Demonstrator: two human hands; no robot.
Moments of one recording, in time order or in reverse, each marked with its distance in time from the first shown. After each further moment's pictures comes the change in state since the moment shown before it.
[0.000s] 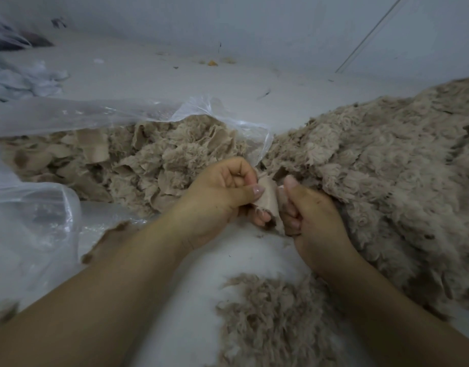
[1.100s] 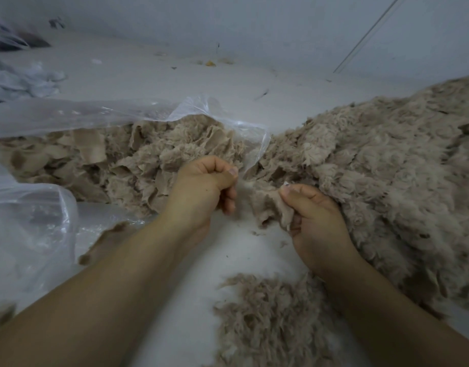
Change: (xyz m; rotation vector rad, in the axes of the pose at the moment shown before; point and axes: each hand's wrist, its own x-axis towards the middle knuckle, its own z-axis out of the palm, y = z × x) left_hand 0.005 -0.006 -0.013 0.156 0.374 0.051; right_hand 0.001 0.002 -0.003 0.070 0.092 0.027
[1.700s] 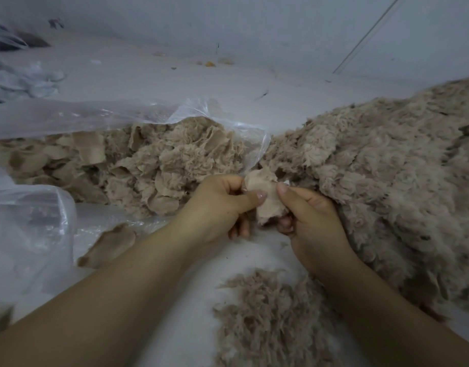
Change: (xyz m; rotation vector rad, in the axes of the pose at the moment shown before) left_hand -0.007 -0.006 0.011 0.159 -0.236 -0.115; right_hand 0.001 0.000 0.003 -0.097 0.045 -0.003
